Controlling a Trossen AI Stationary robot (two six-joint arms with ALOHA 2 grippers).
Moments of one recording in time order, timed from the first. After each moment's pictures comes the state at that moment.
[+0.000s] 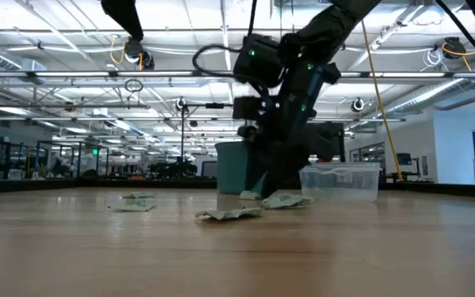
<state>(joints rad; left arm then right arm) 0.06 1.25 1.46 -1.23 -0.37 -0.13 -0.09 1.95 1.20 -0.37 -0.06 -0.56</state>
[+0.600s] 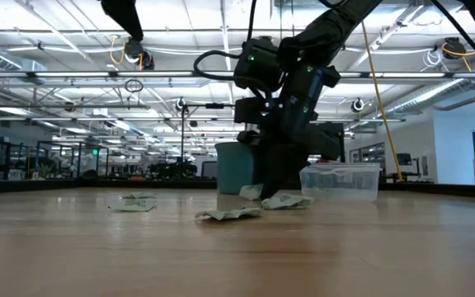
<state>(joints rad) 0.06 1.25 1.46 -1.23 -0.37 -0.13 -0.11 1.97 1.19 -0.38 -0.09 -0.59</state>
